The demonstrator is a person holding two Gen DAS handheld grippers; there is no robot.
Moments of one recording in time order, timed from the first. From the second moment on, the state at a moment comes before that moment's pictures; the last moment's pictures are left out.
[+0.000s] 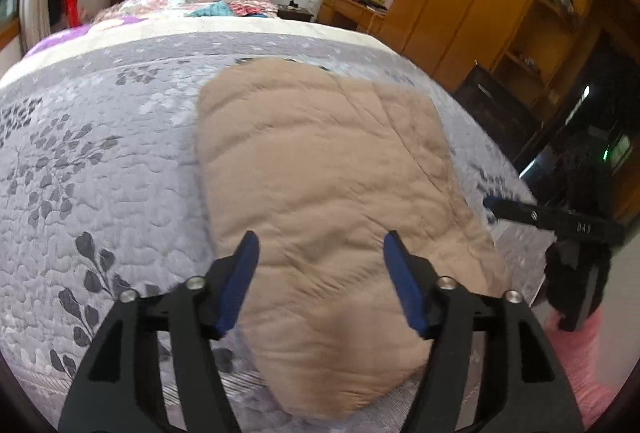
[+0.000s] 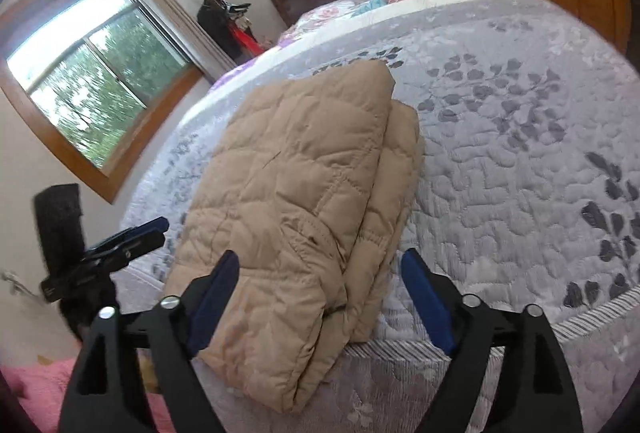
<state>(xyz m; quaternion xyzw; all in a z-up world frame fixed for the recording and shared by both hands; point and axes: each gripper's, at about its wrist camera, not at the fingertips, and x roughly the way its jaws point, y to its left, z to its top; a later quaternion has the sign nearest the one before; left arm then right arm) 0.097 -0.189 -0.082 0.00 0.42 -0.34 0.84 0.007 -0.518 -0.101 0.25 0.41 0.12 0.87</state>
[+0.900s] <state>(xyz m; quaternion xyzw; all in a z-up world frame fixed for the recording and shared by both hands) 0.194 -0.189 -0.176 -0.19 0.52 -0.48 0.68 0.094 -0.507 -0.179 0.36 0.45 0.23 0.78</state>
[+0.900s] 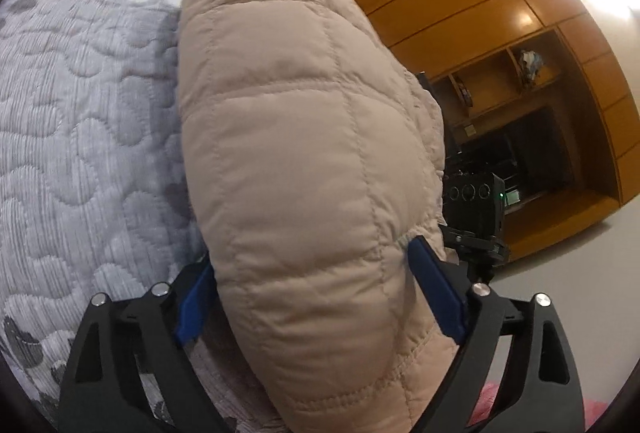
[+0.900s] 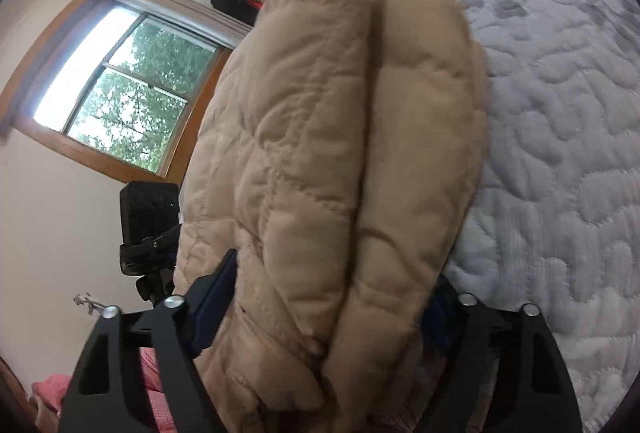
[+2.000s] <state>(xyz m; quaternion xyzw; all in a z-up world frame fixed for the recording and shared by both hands) 0.340 -0.095 -0.128 -0.24 0.45 -0.43 0.74 0.321 -0.391 -0.120 0.25 0.48 0.28 0.80</state>
